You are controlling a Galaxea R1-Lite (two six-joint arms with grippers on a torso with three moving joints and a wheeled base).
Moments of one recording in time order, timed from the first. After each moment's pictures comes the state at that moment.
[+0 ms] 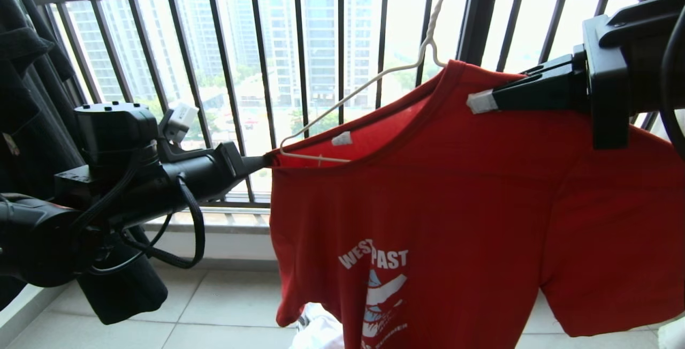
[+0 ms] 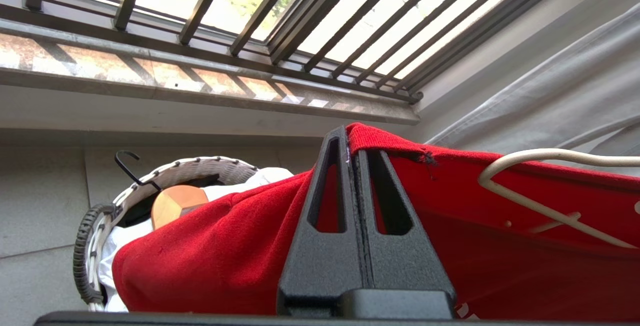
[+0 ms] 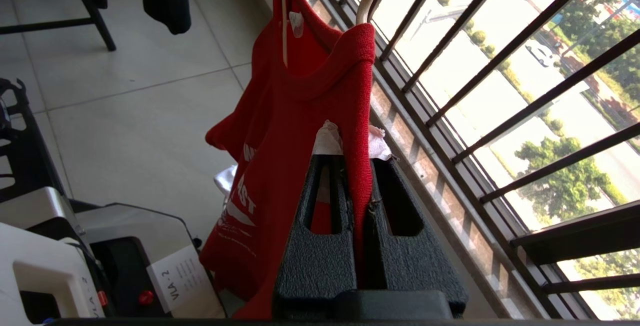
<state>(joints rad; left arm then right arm) -0.26 1.64 -0.84 -0.69 -0.40 -0.66 0.54 1.47 -1.67 0.53 0.32 -0.36</state>
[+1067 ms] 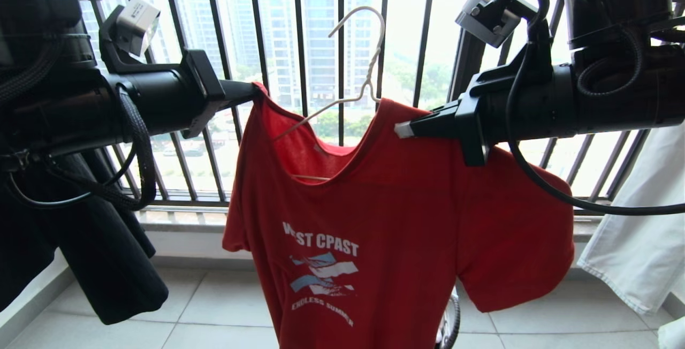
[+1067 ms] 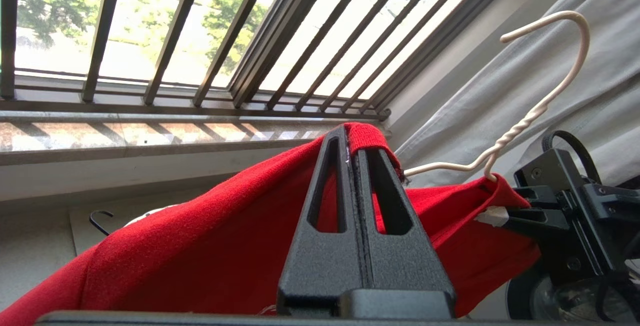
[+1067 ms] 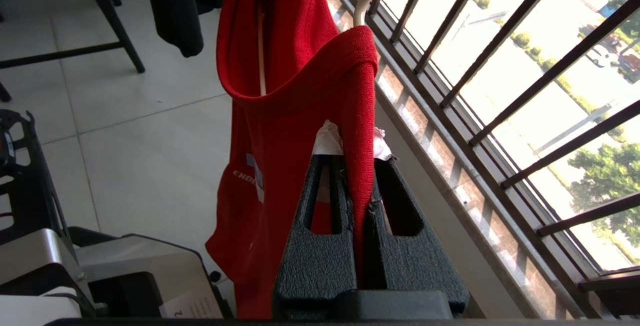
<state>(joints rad) -0.32 1.49 -1.20 -0.29 -0.40 -0.61 0.54 1.65 -1.56 0.24 0.40 -0.28</state>
